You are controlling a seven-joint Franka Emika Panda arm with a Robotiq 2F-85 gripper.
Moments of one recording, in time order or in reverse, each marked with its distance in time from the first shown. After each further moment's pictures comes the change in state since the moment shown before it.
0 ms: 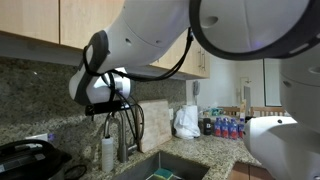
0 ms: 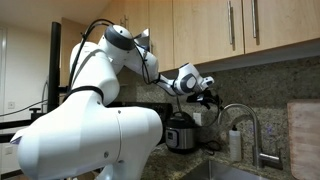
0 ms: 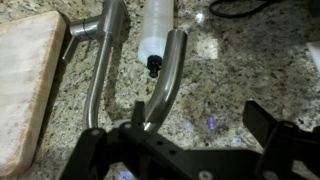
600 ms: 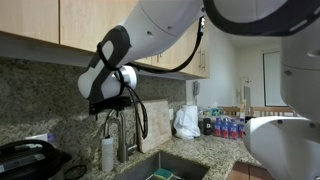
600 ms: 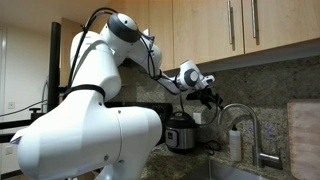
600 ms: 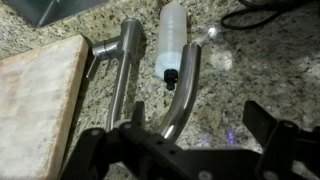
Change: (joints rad) arm 0.023 -0.138 -0.016 -0.005 -0.335 -0.082 0.285
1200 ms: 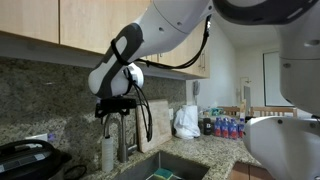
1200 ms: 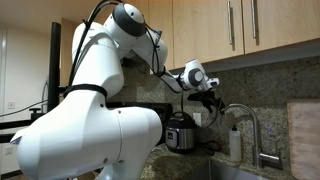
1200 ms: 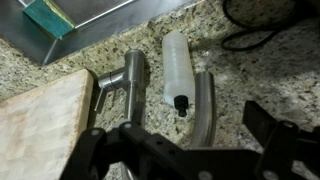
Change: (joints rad) arm -0.002 -0.120 0.001 -0.041 -0.030 -0.049 0.042
